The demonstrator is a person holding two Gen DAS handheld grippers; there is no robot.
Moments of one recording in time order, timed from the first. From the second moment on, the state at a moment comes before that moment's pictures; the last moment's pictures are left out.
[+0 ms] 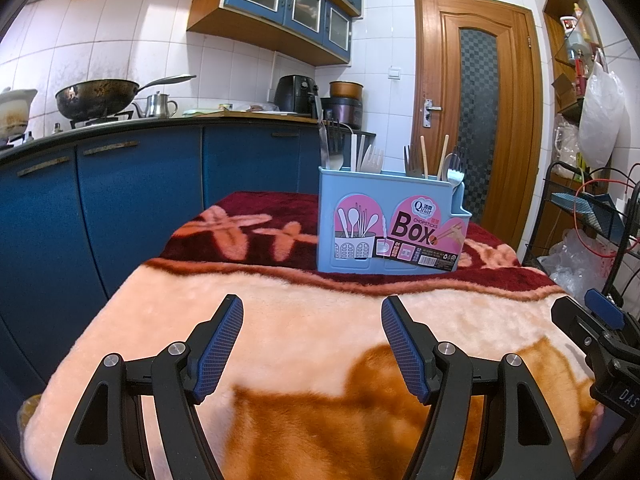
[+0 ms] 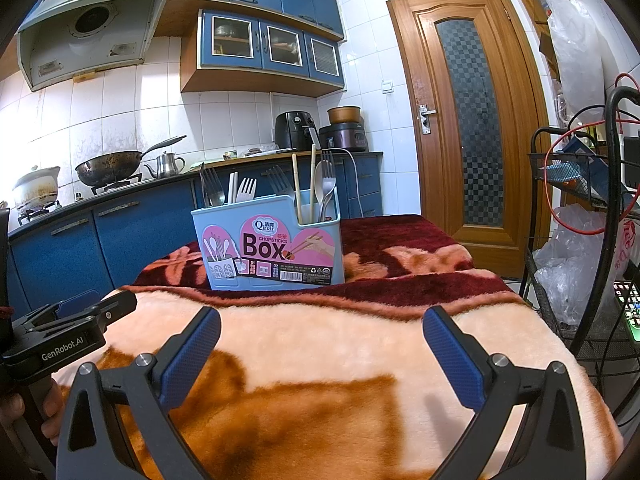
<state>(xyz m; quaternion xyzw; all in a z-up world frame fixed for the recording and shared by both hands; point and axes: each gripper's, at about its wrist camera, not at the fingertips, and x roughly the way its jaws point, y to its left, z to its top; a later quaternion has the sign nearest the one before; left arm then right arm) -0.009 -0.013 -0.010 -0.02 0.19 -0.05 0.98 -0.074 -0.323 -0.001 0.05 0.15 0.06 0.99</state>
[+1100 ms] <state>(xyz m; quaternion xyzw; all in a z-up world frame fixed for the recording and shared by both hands) 0.000 -0.013 -0.006 -0.03 0.22 -0.06 0.97 -0.048 -0.334 0.017 0.07 0.21 0.07 0.97</state>
